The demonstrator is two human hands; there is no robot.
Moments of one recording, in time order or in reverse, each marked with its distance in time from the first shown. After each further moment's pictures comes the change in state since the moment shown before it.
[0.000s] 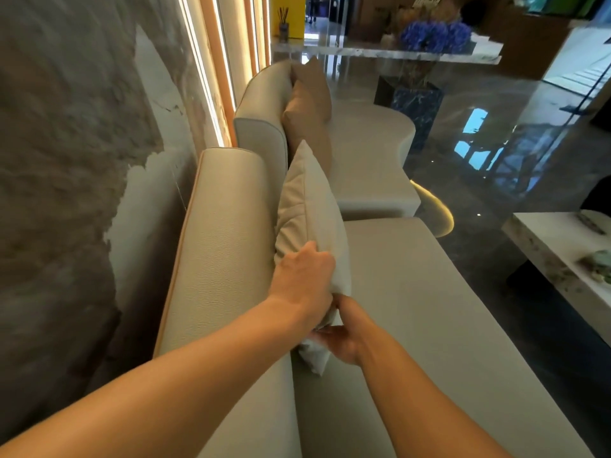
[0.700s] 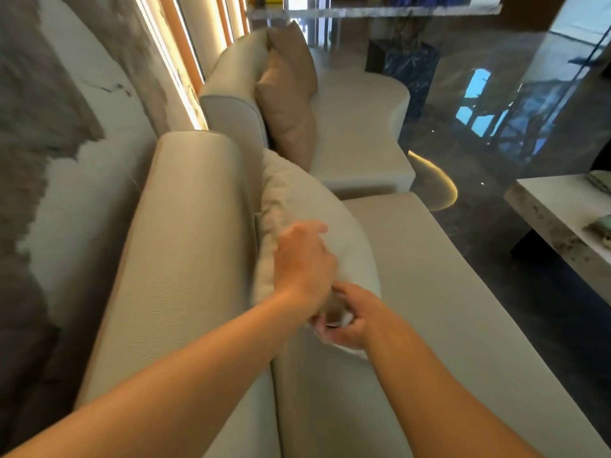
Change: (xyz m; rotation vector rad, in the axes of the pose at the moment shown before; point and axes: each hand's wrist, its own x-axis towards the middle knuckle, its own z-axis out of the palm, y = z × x) left_hand 0.045 0.048 0.043 -0.557 0.192 -0.327; right_hand 0.027 -0.045 -0.047 0.147 0.008 0.252
